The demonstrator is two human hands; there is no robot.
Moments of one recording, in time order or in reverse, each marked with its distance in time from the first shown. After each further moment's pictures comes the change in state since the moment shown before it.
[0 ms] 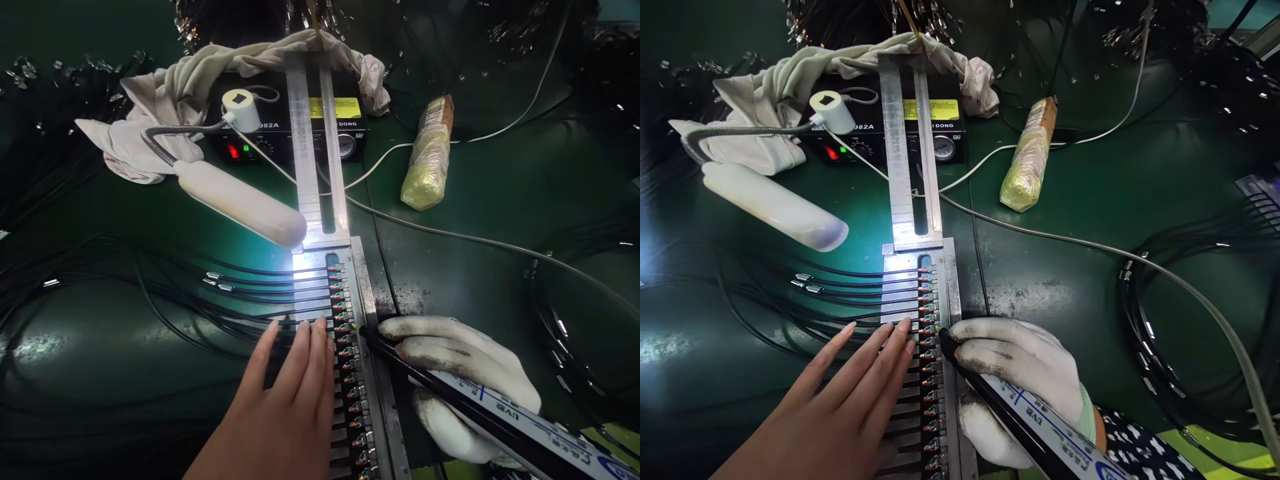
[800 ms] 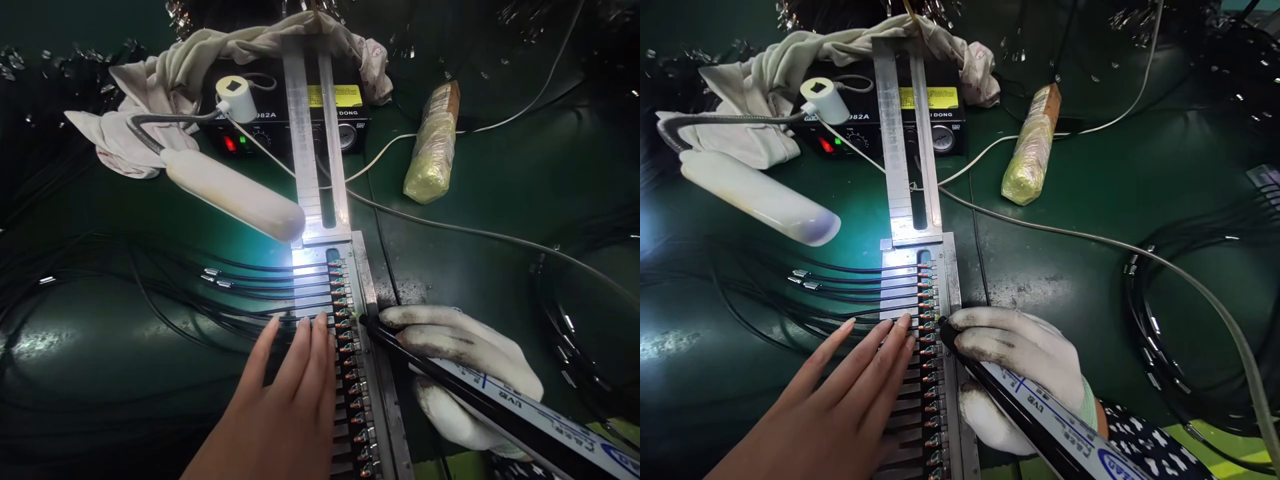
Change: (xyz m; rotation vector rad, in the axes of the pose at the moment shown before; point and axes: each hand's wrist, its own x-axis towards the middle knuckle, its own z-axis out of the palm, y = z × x) left_hand 0.001 0.000 -0.001 0.026 -0.013 0.005; right_hand -0.002 0.004 0.003 0.030 0.042 0.046
